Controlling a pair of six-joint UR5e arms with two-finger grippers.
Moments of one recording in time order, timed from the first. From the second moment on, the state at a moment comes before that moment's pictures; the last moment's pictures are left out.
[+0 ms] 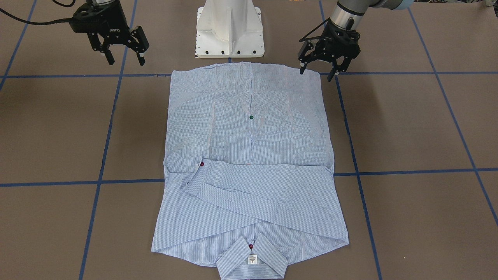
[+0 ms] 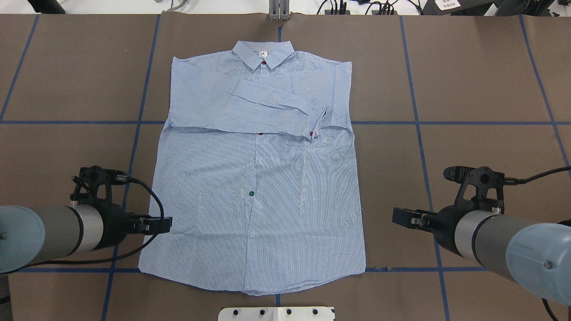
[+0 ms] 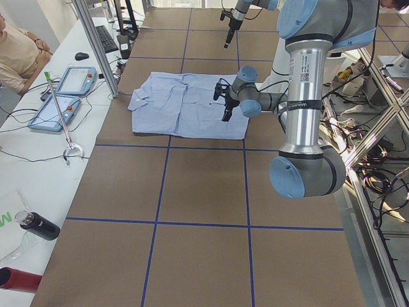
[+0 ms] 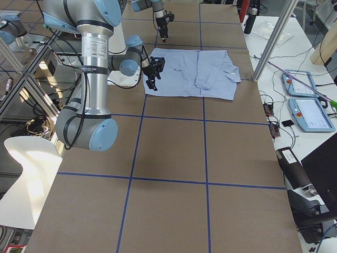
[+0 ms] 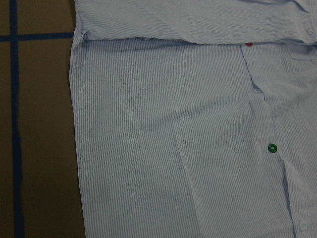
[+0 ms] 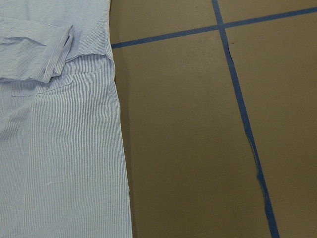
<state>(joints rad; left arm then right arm) -0.31 -1.53 -2.19 -2.02 -1.58 -1.29 0.25 -1.64 2.42 -1.48 1.40 1.55</state>
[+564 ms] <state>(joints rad) -0.20 -1.48 -2.14 -2.02 -1.53 -1.39 0.22 -1.64 2.41 -1.48 1.37 1.57</state>
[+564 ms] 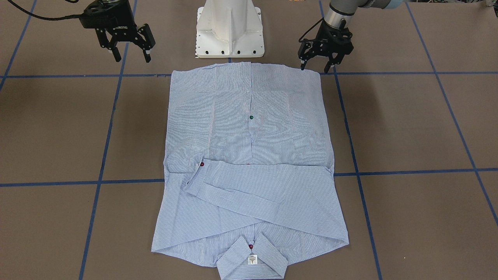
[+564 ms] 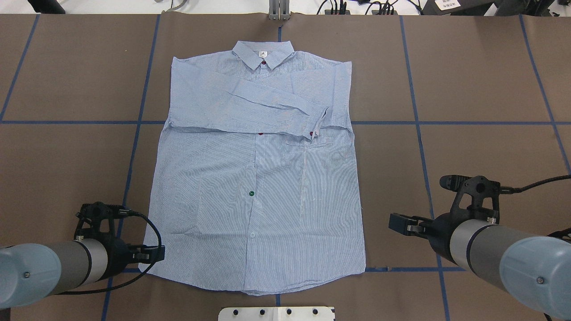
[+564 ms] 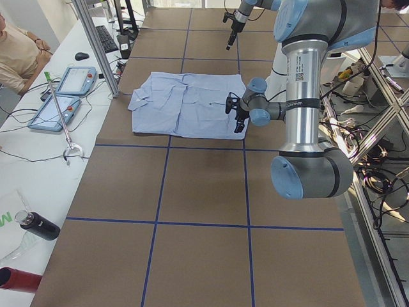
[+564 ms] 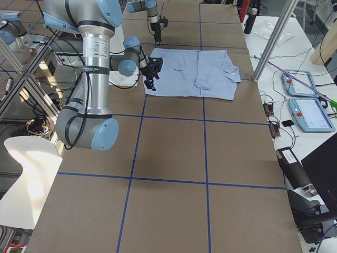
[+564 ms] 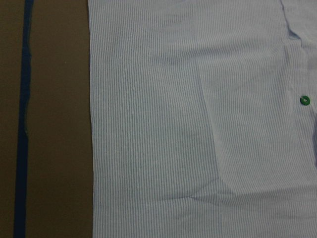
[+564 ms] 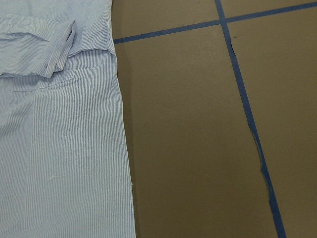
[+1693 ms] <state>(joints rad) -0.13 -1.48 -2.09 -2.02 -1.53 -1.44 0.21 -1.64 2.41 -1.48 1.35 1.57</state>
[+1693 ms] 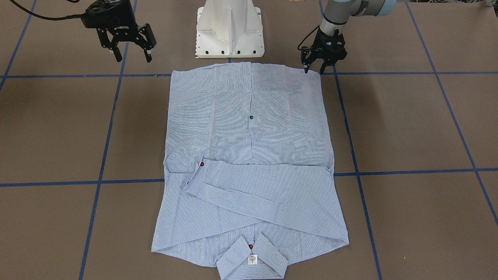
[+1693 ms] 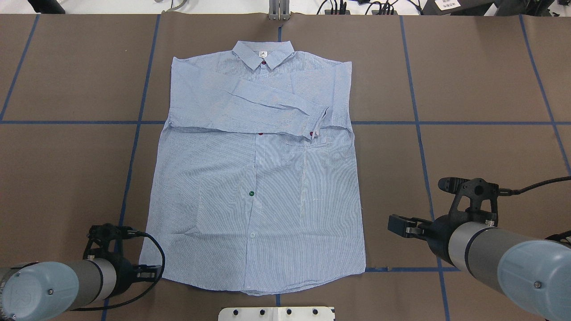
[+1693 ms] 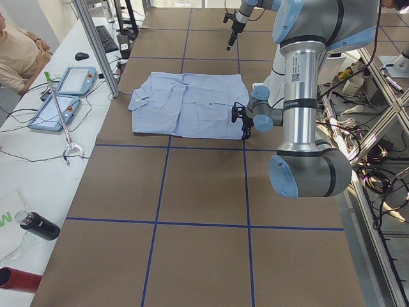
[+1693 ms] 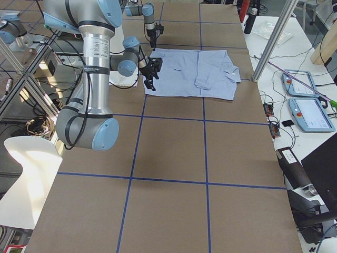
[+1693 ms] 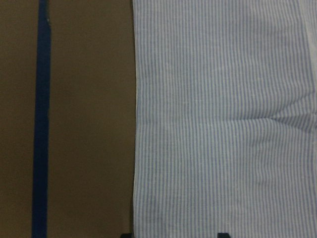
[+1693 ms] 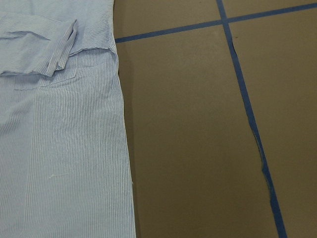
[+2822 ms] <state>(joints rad) -0.13 -1.49 -2.07 -2.02 -1.54 -1.44 0.21 -1.64 2.41 -1.48 1.35 1.57</state>
